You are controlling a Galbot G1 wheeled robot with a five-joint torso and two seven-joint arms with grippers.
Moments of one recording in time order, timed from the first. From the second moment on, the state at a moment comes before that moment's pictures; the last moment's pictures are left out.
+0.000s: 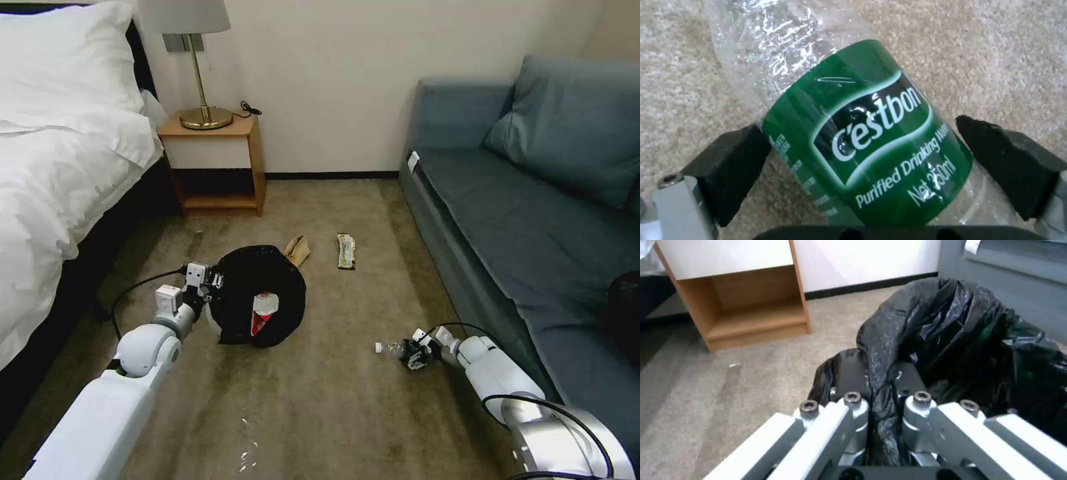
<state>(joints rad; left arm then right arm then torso) 1.00 -1.02 -0.34 -1.61 -0.44 0.18 0.07 -0.46 1.27 0.32 0.24 -0.48 0.15 -0.62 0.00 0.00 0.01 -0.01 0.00</state>
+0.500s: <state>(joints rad) 1.00 -1.03 -0.34 -1.55 -0.44 0.16 0.09 -0.48 1.30 0.32 0.29 -0.43 0.16 -0.64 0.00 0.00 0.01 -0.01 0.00</state>
